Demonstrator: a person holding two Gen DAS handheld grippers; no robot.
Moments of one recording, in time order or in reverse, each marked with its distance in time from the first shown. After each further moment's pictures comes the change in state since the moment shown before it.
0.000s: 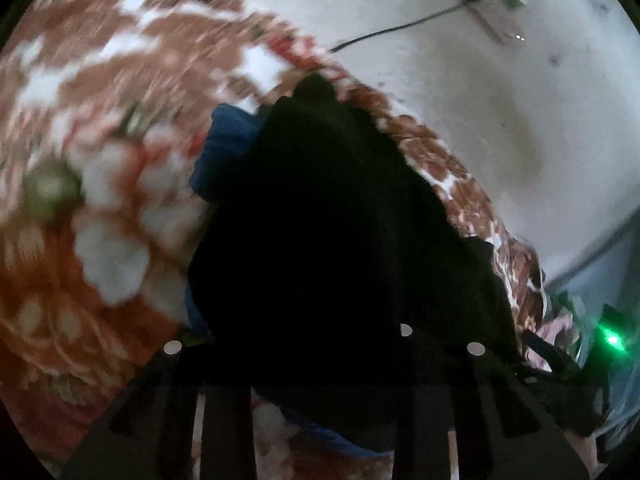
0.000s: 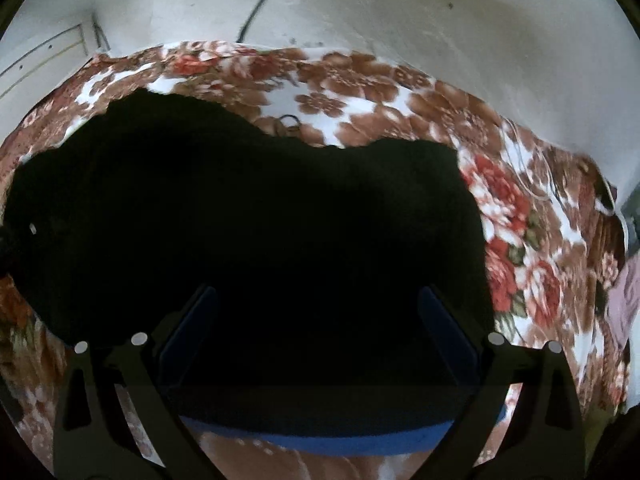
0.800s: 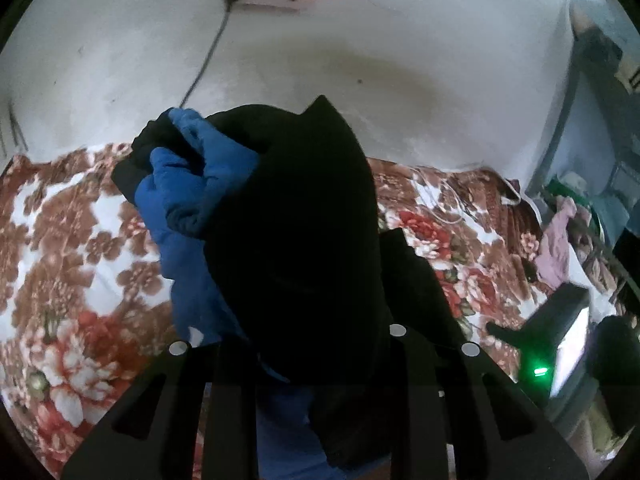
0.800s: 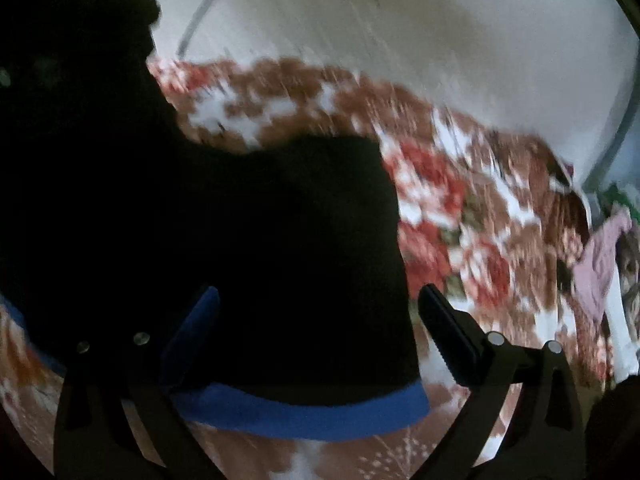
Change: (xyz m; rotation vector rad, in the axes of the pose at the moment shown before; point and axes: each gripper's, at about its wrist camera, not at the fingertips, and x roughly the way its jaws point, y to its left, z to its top) left arm 0.011 -0.225 0.000 0.556 -0.049 0.015; right arm -0.008 -0.071 -0.029 0.102 -0.004 -0.138
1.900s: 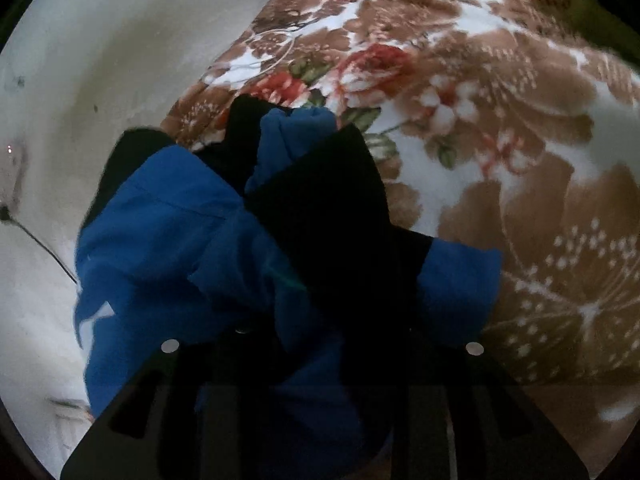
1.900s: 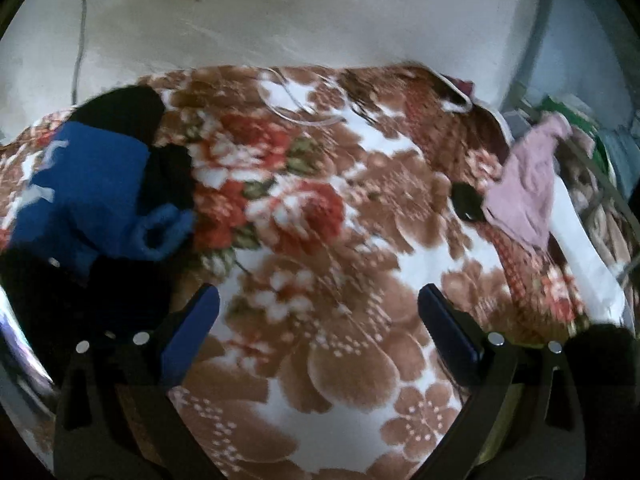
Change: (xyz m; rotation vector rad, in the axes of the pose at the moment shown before) left arm 0.146 -0.223 -0.150 1.021 0.284 0.176; right arm -0.039 -0.223 -0.052 0.222 0.013 -0.089
